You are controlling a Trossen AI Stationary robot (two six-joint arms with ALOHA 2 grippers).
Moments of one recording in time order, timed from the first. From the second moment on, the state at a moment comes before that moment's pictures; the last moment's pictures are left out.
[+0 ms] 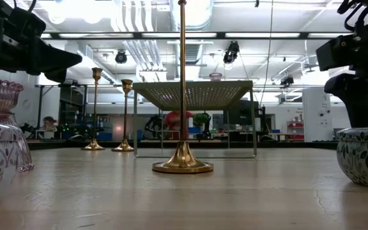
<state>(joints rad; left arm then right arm) 0.13 0.02 0.04 -0.06 0.07 0.05 0.53 1.43 0.76 -0.74 0.13 0.64</state>
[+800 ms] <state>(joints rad) 0.13 0.02 0.04 -0.06 0.07 0.05 0.53 1.43 0.76 -0.74 0.13 0.63</state>
